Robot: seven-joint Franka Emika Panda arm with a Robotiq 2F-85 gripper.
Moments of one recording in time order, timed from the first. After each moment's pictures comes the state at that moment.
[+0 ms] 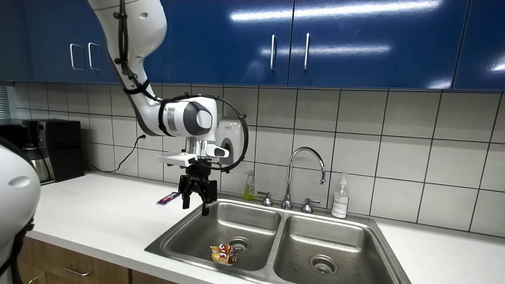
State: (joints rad) arm -0.03 0.06 -0.04 -2.43 -0.07 2.31 0.29
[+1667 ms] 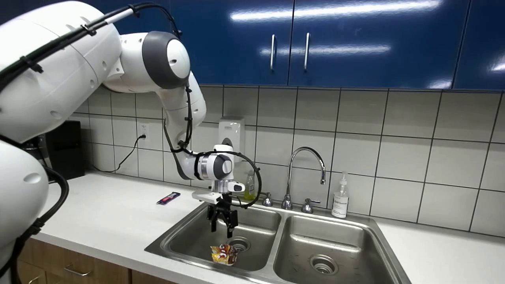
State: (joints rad) arm 0.04 0.79 -0.12 -1.78 -0.04 2.40 0.34
